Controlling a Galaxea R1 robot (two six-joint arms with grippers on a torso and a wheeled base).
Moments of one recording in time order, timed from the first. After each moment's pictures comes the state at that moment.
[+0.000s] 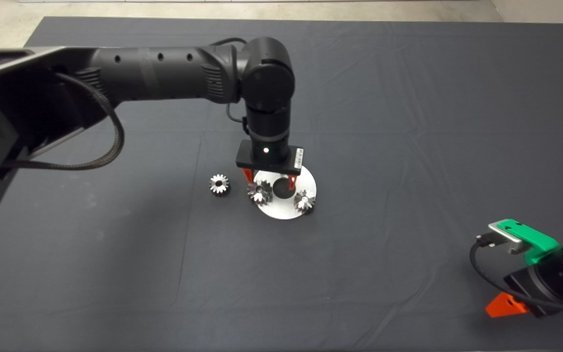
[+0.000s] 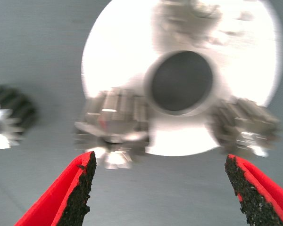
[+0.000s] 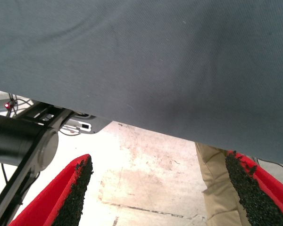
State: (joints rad) left arm -0.45 2.88 -1.36 0.17 1.52 -1.35; right arm 0.29 1.93 -0.46 -0.11 -1.53 1.24
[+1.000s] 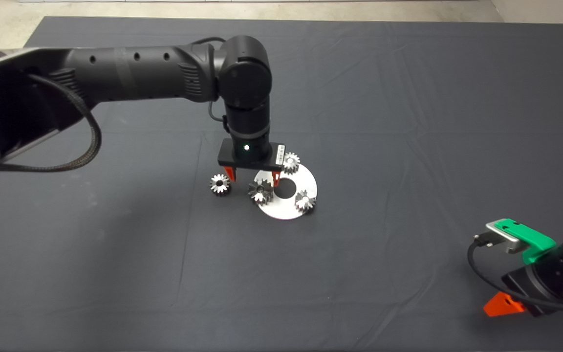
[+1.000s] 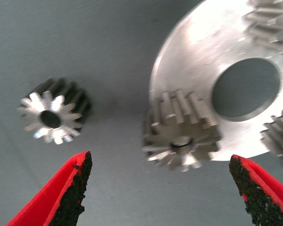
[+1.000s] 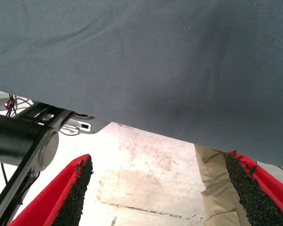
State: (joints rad) left arm -0.45 2.79 -1.33 0.17 1.52 -1.35; right arm 0.29 1.94 -0.47 -0.11 -1.53 1.24
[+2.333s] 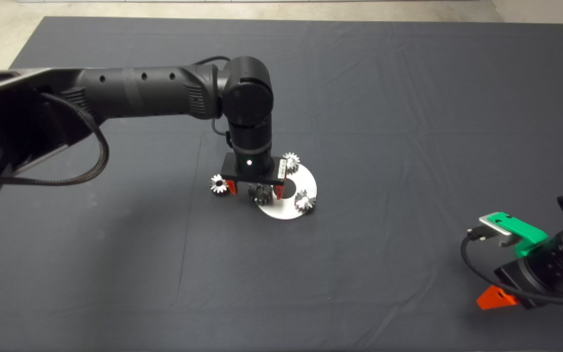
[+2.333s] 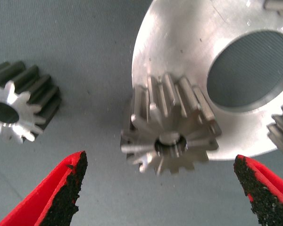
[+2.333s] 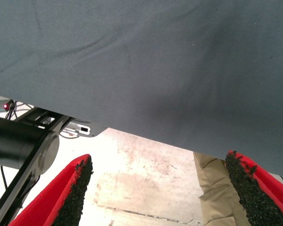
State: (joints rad) left arm -0.39 2.81 -1.34 0.19 1.52 -1.35; right arm 0.31 1.97 -0.48 -0.11 -1.53 1.24
